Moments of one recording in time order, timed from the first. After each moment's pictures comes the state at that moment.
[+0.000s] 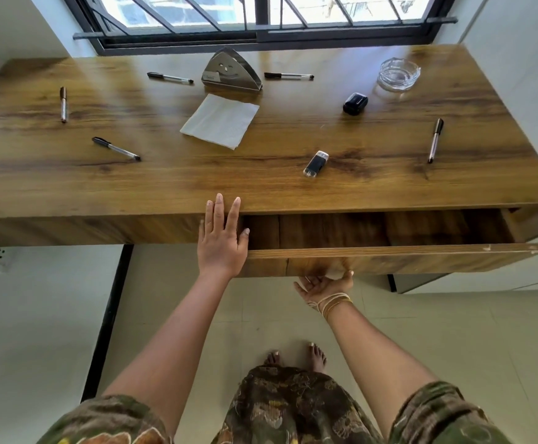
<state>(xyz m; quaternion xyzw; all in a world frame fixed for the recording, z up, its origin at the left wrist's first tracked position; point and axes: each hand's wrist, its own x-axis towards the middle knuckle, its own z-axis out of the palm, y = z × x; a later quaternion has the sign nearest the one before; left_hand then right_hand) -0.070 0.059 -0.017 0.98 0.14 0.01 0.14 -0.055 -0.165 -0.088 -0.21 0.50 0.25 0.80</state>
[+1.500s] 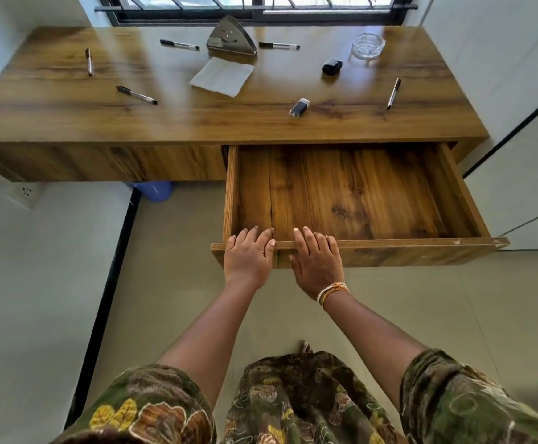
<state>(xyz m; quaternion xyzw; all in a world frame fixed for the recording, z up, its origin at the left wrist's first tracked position) -0.290 -0.055 -0.015 0.99 0.09 -0.03 0.11 -0.264 -0.222 -0.033 -0.97 -0.22 -0.04 0.00</state>
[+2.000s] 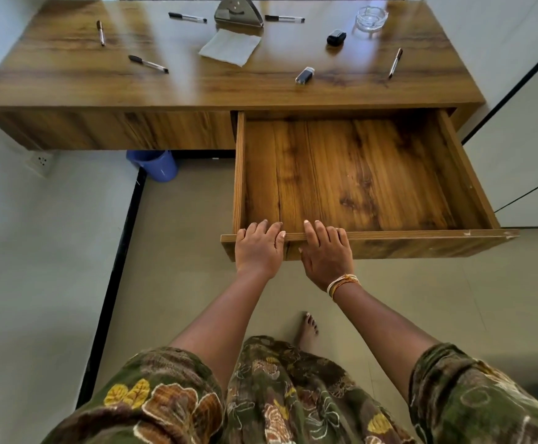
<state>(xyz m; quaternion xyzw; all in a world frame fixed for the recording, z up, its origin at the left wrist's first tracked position) -0.378 -0.076 -0.010 0.99 0.08 -0.04 0.11 -0.352 -0.242 -0.033 -0.97 -0.23 -0.05 -0.02</state>
